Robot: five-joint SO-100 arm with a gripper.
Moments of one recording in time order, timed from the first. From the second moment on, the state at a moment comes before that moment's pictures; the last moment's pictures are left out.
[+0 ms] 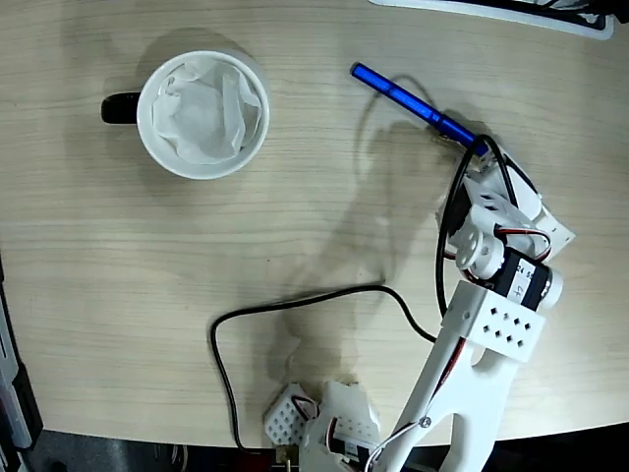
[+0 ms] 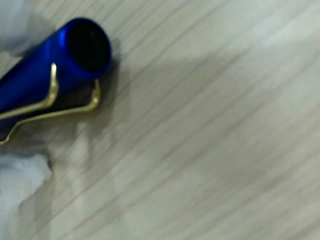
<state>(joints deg) 21.4 59.4 81.3 57.4 13.3</state>
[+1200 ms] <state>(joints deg) 22.1 79.5 84.7 54.7 3.5</state>
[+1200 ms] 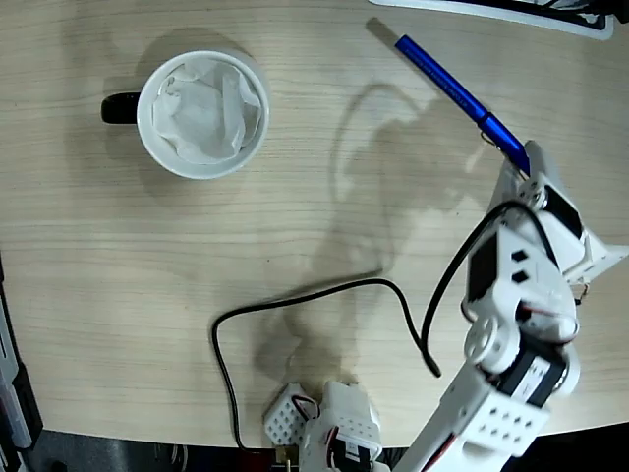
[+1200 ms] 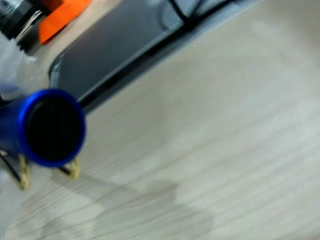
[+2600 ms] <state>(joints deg) -11.1 134.6 141.3 -18.3 -82.6</state>
